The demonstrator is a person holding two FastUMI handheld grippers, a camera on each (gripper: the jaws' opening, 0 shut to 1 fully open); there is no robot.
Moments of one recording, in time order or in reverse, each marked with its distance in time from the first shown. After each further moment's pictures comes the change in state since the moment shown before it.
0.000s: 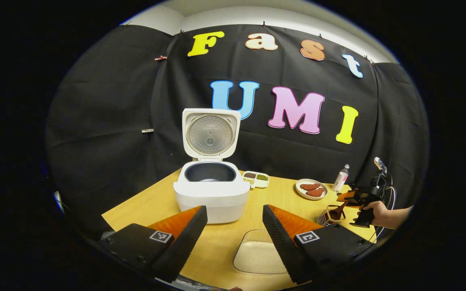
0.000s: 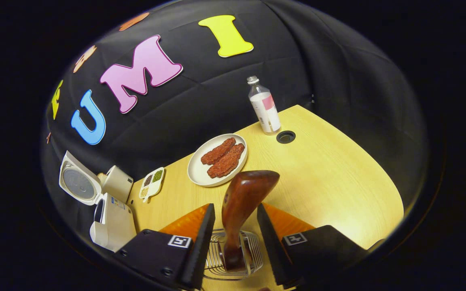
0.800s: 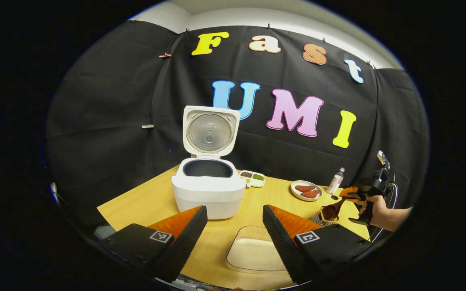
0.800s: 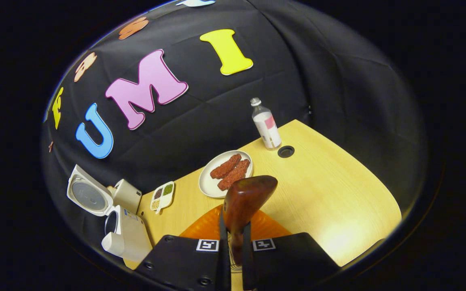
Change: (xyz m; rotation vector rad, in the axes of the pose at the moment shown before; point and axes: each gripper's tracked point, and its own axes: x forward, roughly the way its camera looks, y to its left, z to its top) left arm -0.012 -0.003 -0.005 -0.047 -0.006 -0.039; right arm -0.052 0.024 0.041 0.025 -0.122 0.001
